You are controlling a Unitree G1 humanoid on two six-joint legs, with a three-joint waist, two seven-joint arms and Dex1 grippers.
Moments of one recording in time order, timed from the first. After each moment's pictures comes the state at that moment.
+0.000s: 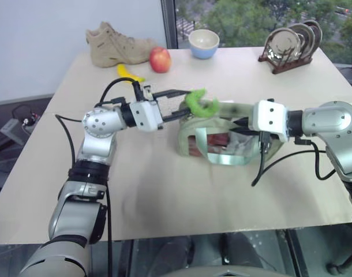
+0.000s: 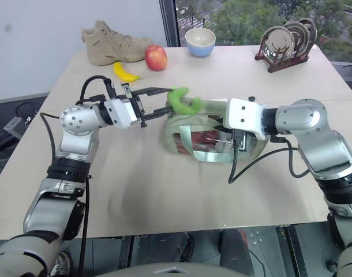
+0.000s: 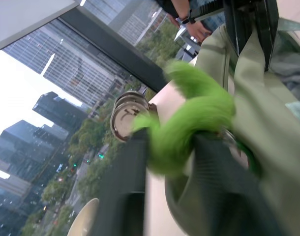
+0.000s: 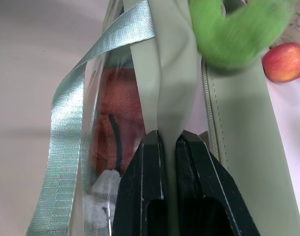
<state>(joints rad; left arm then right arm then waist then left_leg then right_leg) -0.75 0.55 -0.08 0.37 -0.17 -0.67 -1.05 -0.66 -0.81 0.21 -0.33 0.14 0.42 1.10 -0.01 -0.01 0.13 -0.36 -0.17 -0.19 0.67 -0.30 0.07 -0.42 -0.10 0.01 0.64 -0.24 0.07</state>
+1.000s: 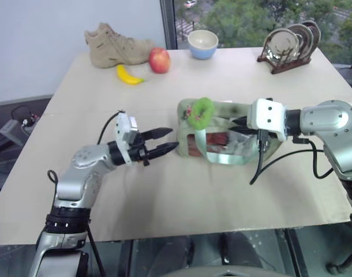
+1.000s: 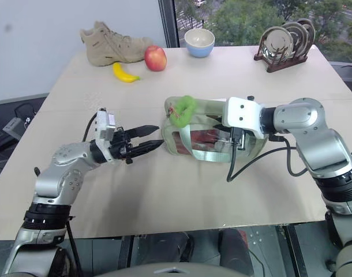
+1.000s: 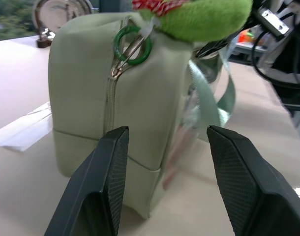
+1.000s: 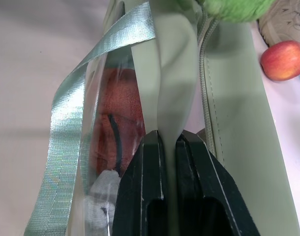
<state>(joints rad) -0.32 0.59 0.04 -0.06 -0.55 0.27 -1.07 -0.67 -0.80 0.21 -0.31 0.13 0.42 1.11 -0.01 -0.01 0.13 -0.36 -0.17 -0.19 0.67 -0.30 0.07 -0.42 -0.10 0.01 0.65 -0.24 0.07</state>
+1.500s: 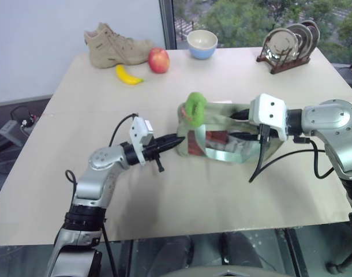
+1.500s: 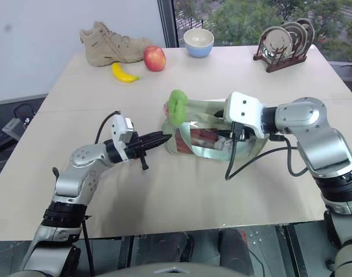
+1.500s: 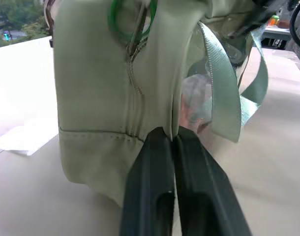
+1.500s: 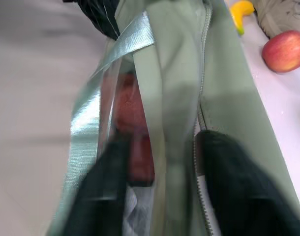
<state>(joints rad) -0.34 0.50 0.00 0.00 -0.43 0.17 -1.02 -0.67 -0.78 0.17 -0.34 0.20 0.55 1.07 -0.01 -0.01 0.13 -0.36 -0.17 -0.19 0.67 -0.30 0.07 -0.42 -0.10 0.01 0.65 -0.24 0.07</state>
